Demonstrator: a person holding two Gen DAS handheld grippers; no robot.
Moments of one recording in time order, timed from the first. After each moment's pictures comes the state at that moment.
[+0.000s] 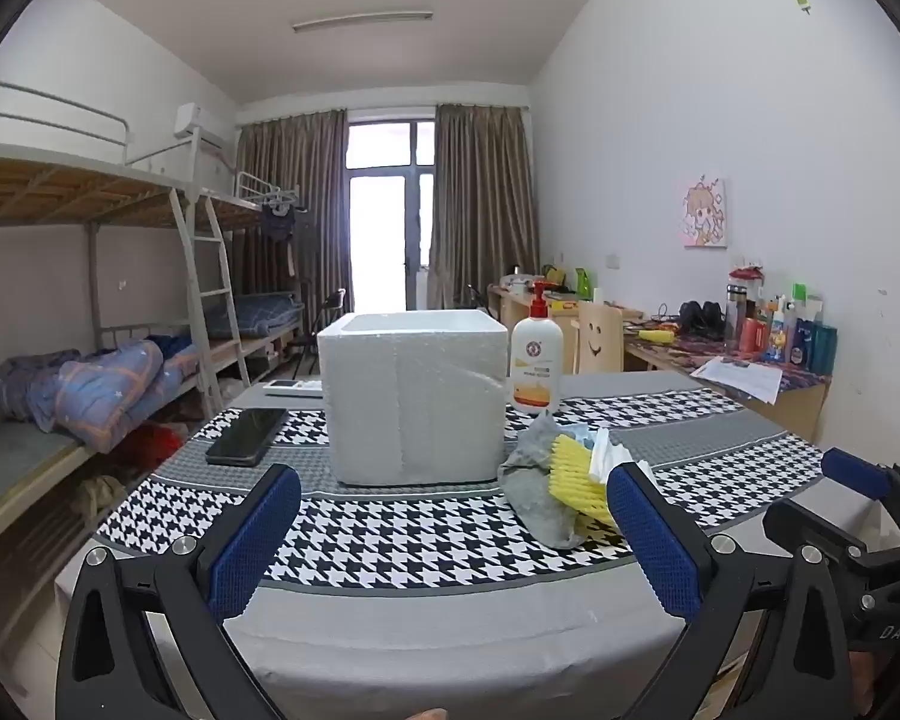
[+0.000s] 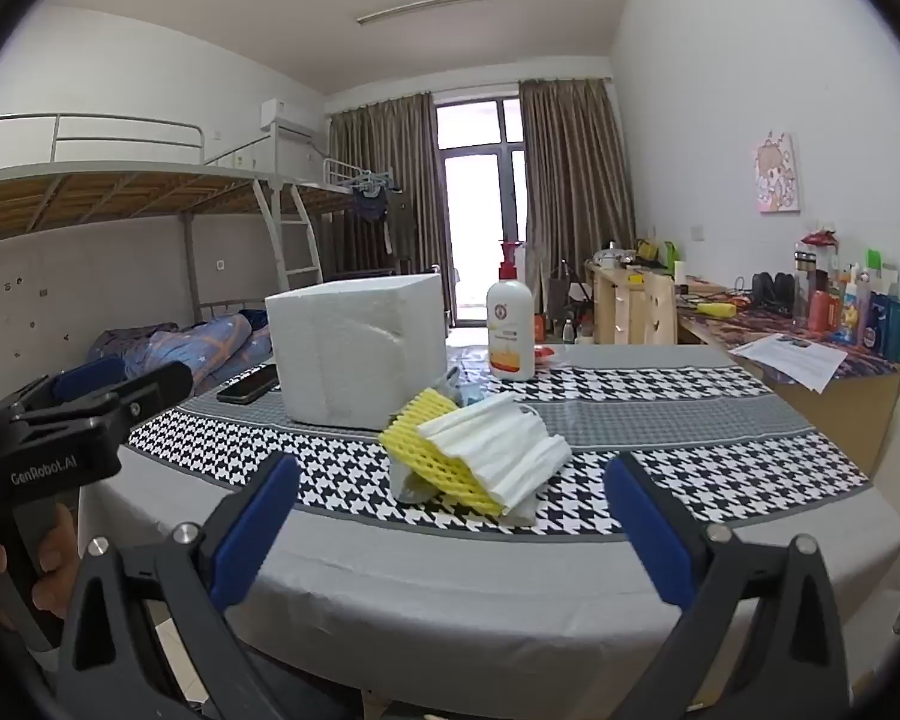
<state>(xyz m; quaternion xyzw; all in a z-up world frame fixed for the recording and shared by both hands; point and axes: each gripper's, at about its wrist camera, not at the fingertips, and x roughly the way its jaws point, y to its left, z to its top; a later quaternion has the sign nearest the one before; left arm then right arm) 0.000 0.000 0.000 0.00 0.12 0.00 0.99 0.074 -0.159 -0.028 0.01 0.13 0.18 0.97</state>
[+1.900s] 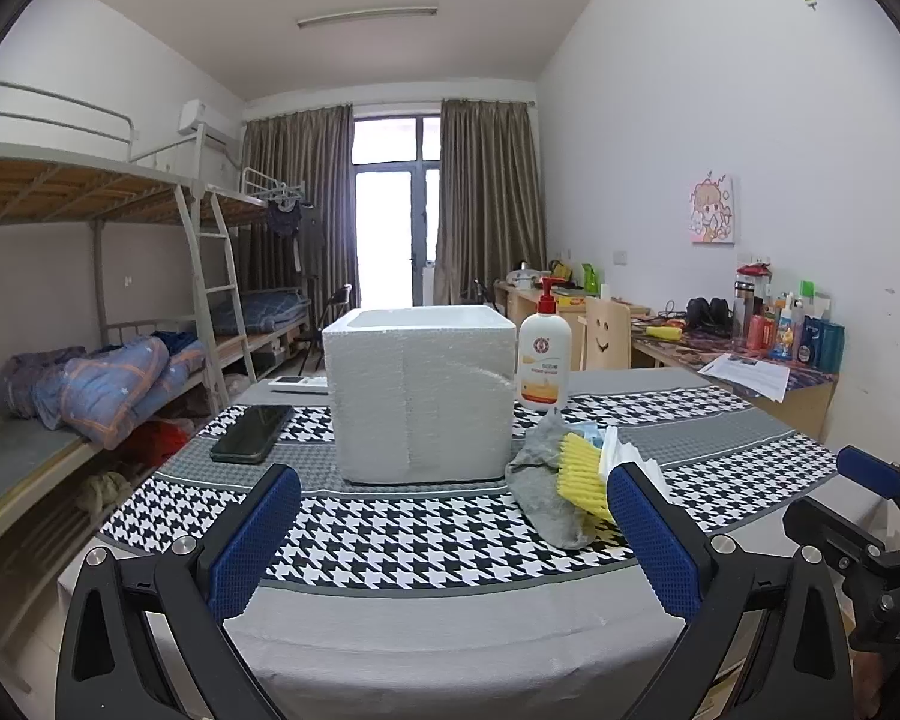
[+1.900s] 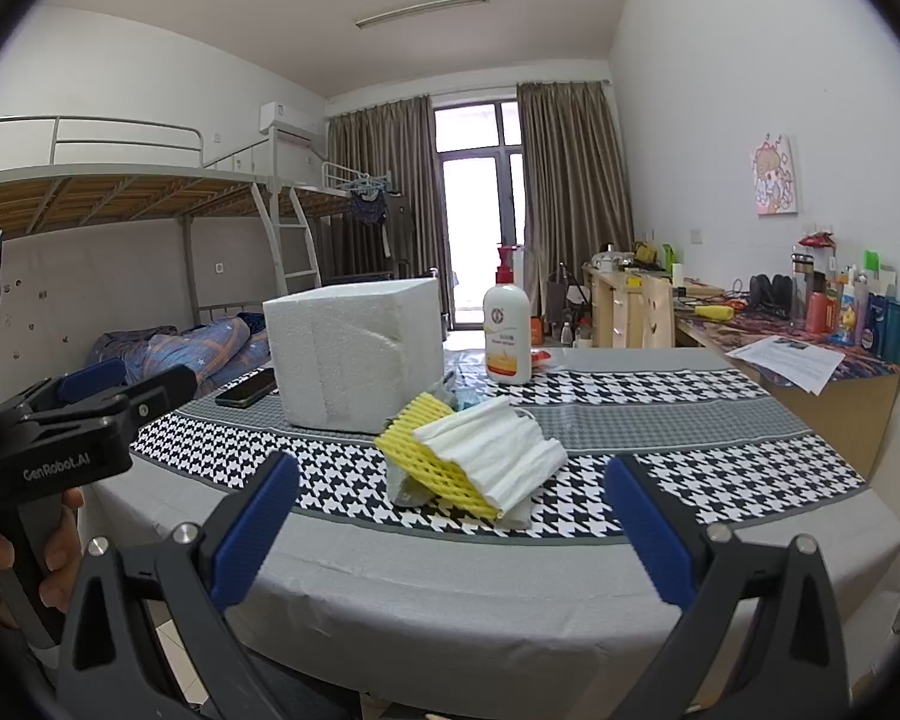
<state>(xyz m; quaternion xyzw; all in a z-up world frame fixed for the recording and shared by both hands) 0.007 0.001 0.000 0.00 0.13 0.01 0.99 0.072 -0.163 -0.023 0.01 0.13 0.17 0.98</state>
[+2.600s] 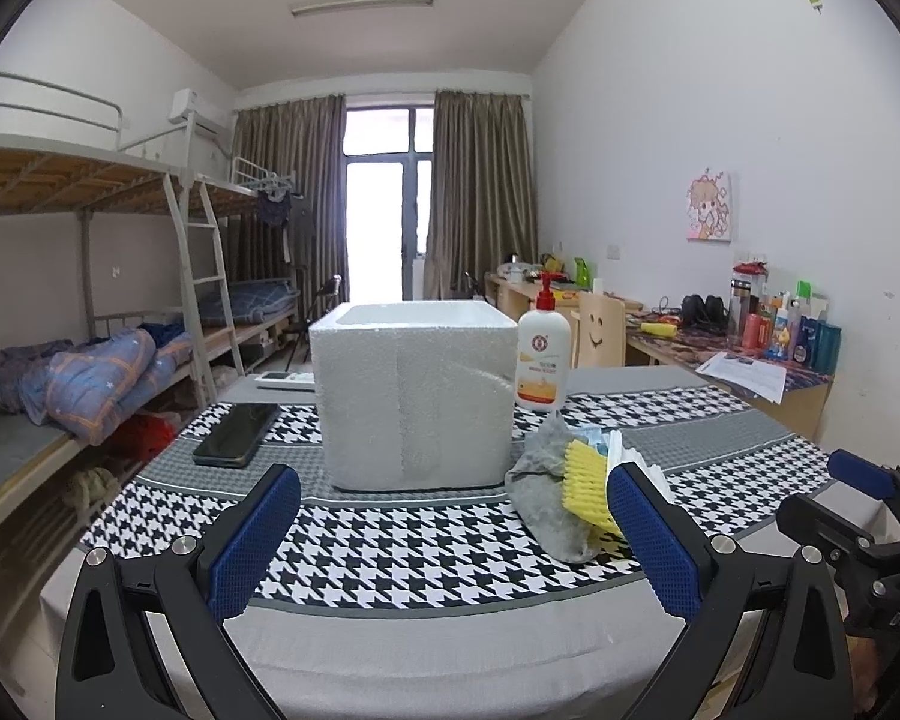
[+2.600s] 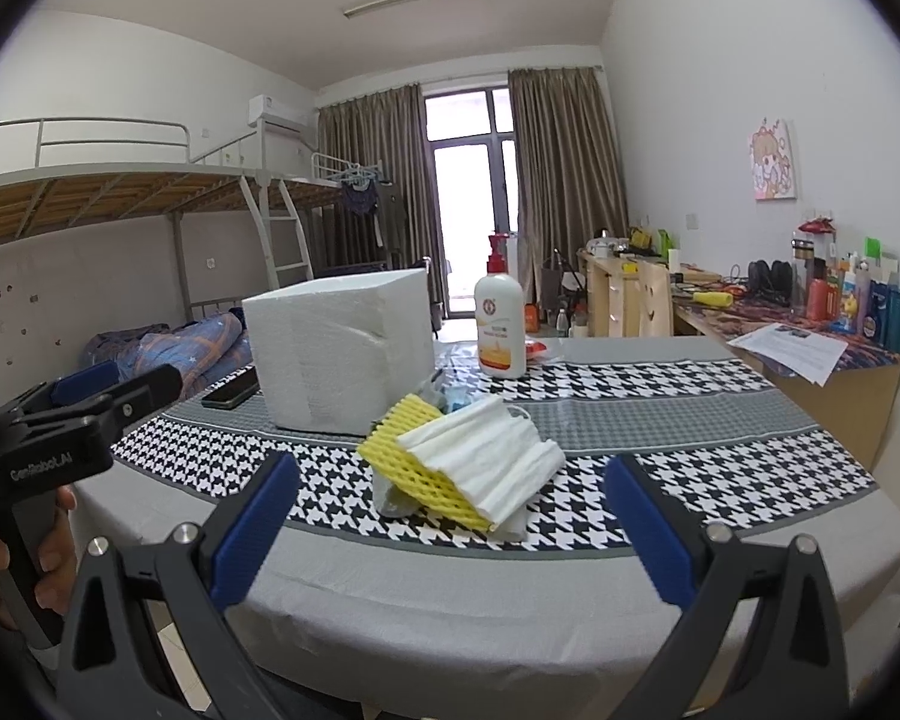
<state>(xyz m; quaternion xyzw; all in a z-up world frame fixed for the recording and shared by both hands) 0.032 0.009 0.001 -0.01 0.14 -0.01 0.99 0.102 -0.163 -0.024 0.02 0.16 0.17 0.97</state>
